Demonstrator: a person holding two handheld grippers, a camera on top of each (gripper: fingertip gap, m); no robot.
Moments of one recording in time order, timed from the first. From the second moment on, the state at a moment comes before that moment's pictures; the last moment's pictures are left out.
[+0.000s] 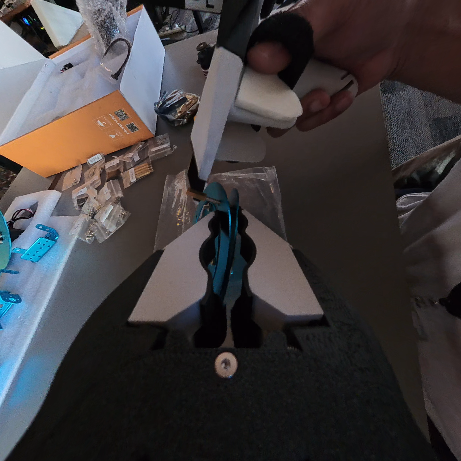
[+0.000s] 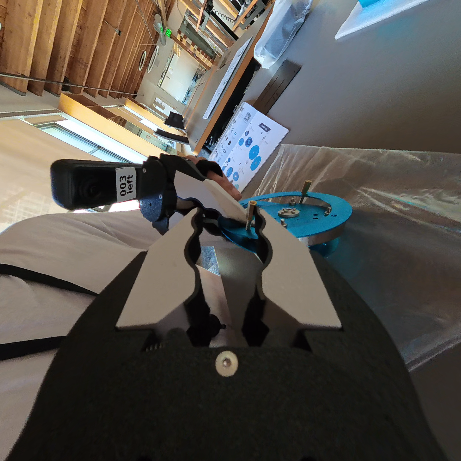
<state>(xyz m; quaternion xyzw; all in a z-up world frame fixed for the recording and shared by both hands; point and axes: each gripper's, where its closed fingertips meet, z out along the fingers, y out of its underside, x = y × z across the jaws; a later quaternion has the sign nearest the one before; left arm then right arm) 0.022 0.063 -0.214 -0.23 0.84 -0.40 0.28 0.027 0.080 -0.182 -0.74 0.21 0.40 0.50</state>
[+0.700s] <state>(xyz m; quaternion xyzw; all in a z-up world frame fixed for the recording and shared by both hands) 0.011 0.123 -0.194 -0.30 0.75 -0.56 0.18 0.045 0.110 -0.200 -0.77 -0.18 0.04 0.61</state>
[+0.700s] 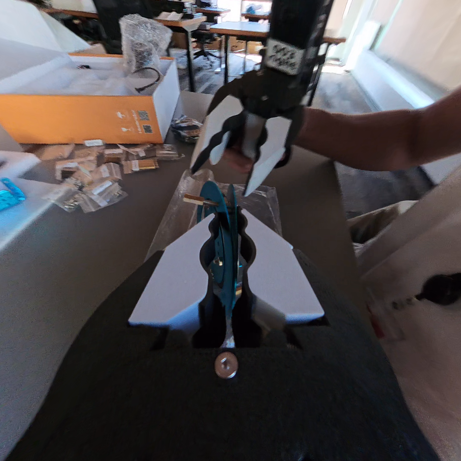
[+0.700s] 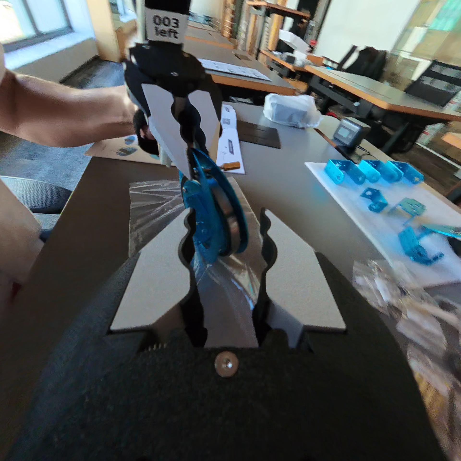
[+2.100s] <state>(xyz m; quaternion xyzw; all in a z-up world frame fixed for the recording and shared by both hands) 0.005 0.164 -0.222 -0.30 0.78 -0.52 0.15 0.037 0.136 -0.233 -0.79 -0.20 0.26 0.51</state>
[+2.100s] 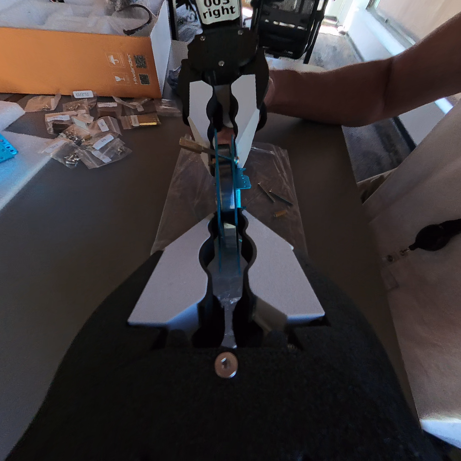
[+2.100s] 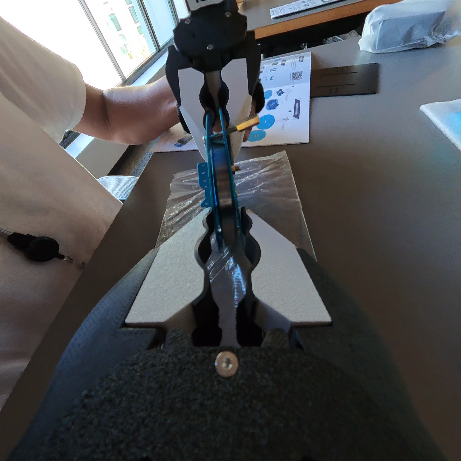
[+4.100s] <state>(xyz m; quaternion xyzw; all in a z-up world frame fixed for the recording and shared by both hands) 0.001 0.193 -0.204 -0.31 0.79 -0.49 0.22 0.036 0.157 -0.211 -0.79 -0.19 0.15 0.57</state>
